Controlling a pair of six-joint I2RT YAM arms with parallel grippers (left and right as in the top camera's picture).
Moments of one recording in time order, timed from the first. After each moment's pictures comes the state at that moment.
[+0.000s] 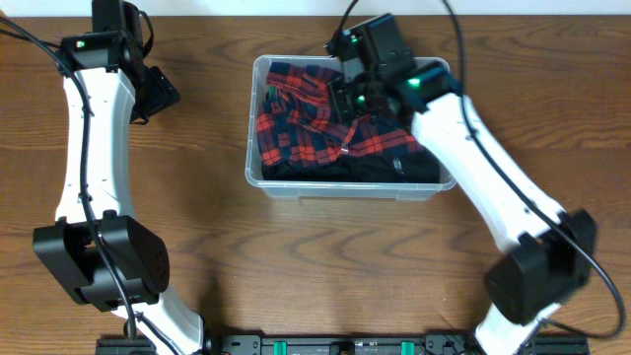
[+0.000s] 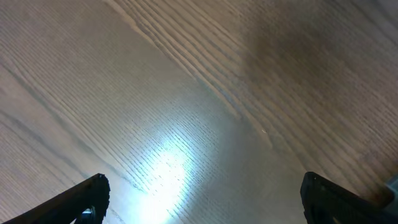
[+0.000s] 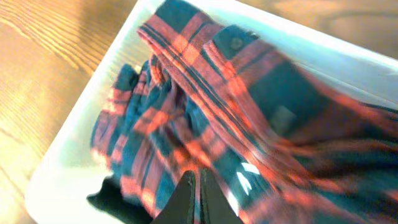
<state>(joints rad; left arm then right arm) 0.13 1.88 1.86 -1.28 -0.29 -0.51 0.49 1.86 1.76 -0.81 -0.21 0.16</state>
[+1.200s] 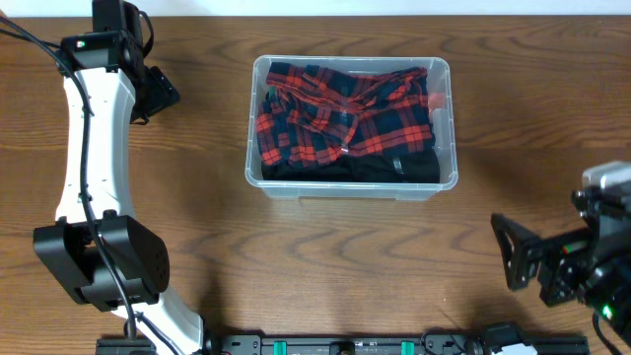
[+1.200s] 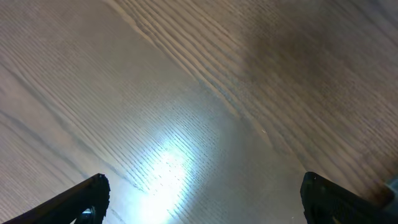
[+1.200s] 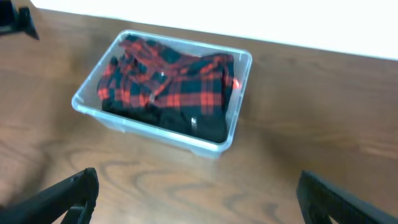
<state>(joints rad) 0.13 1.88 1.86 -1.28 -0.29 -0.51 0.20 0.88 1.76 -1.48 -0.11 0.04</state>
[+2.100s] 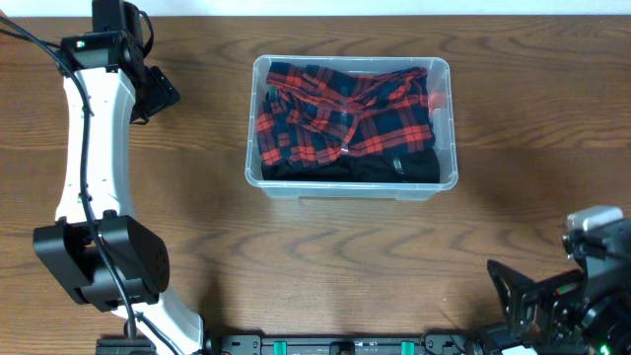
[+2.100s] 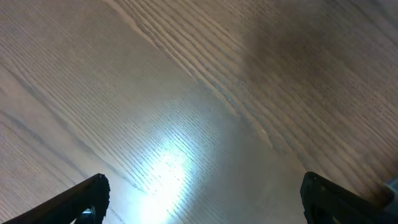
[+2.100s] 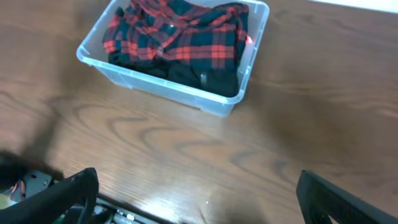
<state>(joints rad) 0.13 1.88 1.86 -1.28 -0.29 -0.51 0.25 0.78 1.68 -1.60 -0.11 0.04</state>
